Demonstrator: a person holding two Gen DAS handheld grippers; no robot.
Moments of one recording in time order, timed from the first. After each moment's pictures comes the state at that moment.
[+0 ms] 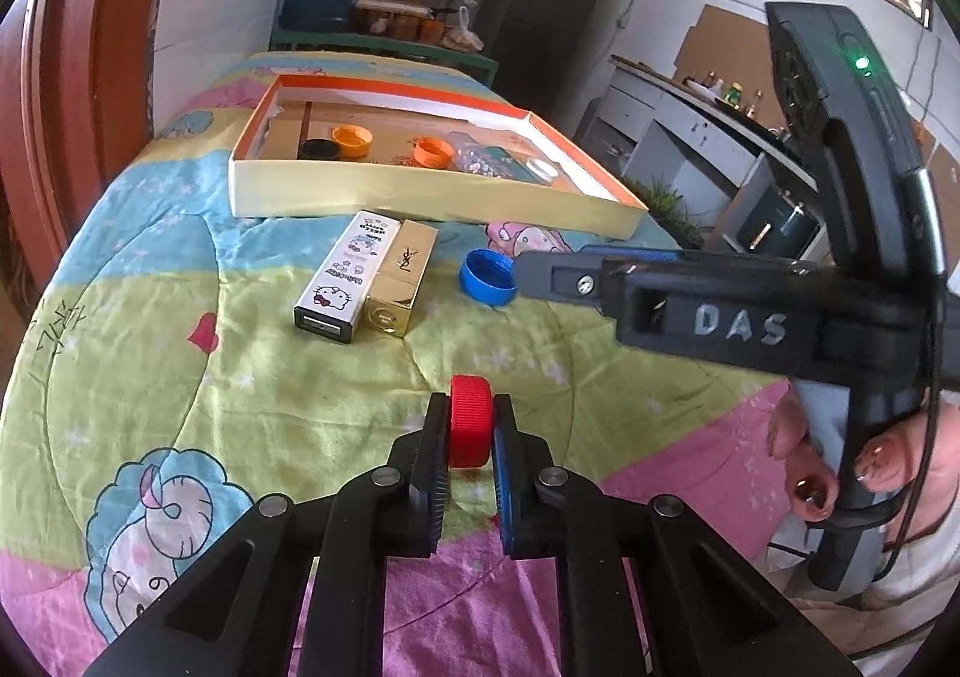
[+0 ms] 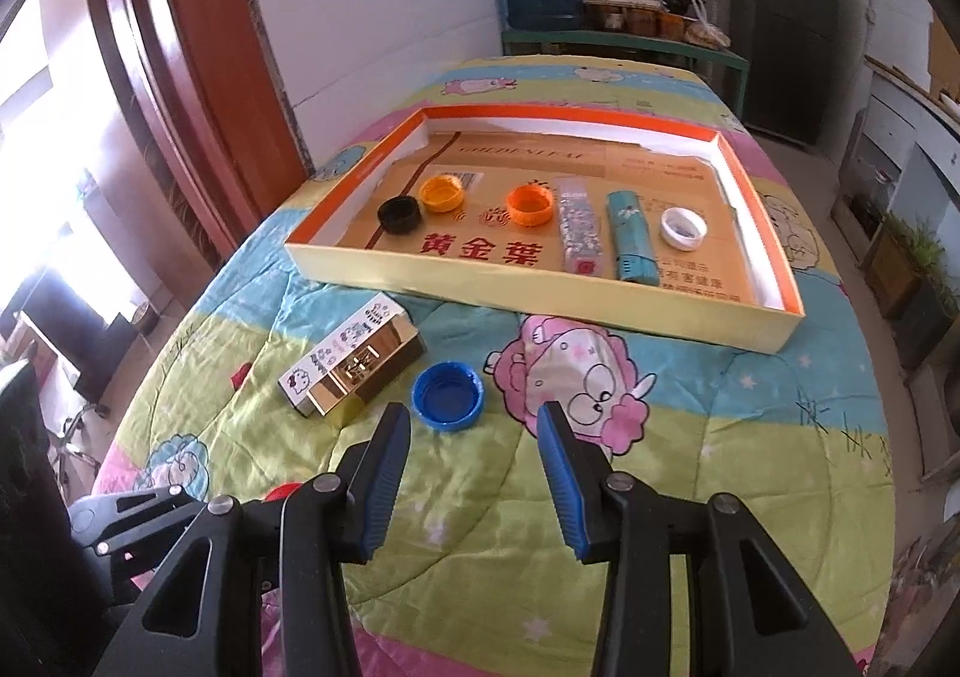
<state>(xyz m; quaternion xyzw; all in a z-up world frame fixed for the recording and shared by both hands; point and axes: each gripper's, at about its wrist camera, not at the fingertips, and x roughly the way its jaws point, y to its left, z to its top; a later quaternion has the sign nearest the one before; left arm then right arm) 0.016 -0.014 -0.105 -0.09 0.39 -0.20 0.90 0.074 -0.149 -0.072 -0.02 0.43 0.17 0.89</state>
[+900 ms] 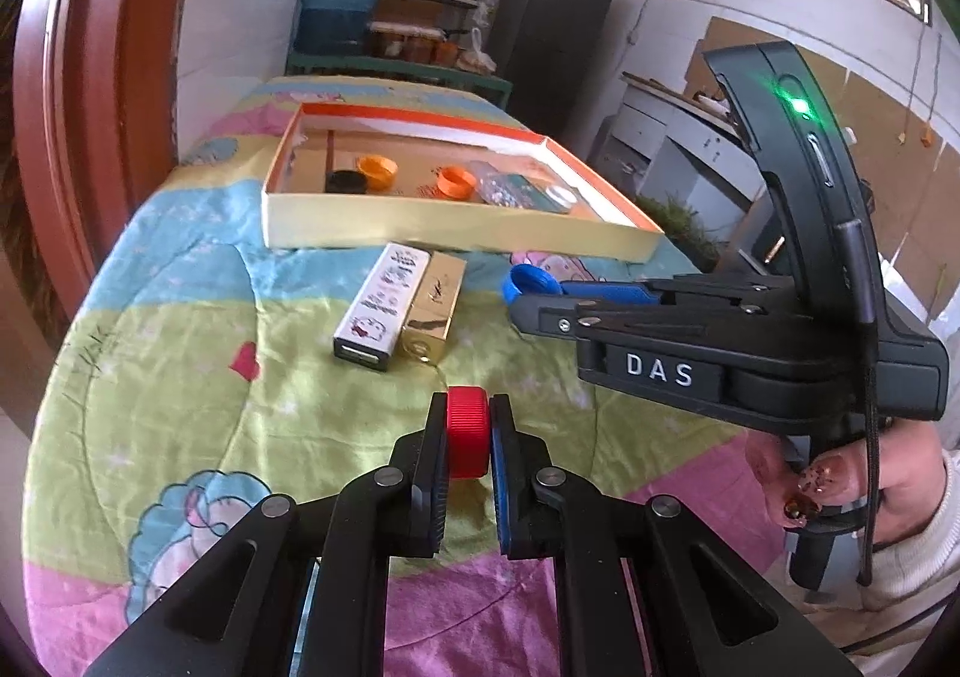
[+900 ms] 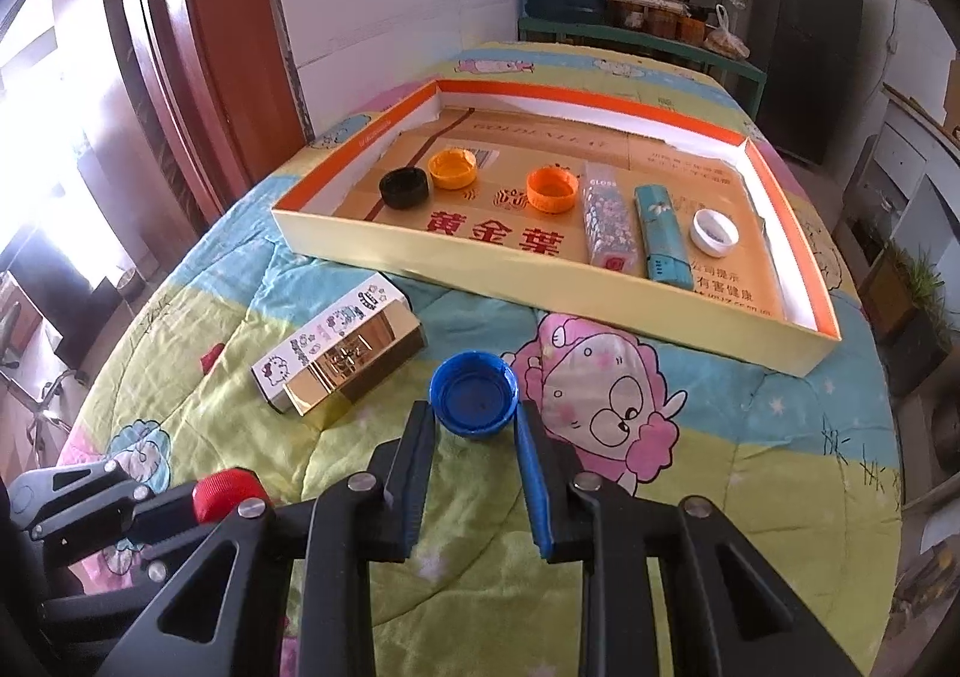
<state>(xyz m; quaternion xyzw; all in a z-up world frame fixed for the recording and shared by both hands) 0.014 -0.006 -0.098 -0.08 0.36 -0.17 0.91 0.087 -0.132 -0.089 -0.06 0.43 0.17 0.88</state>
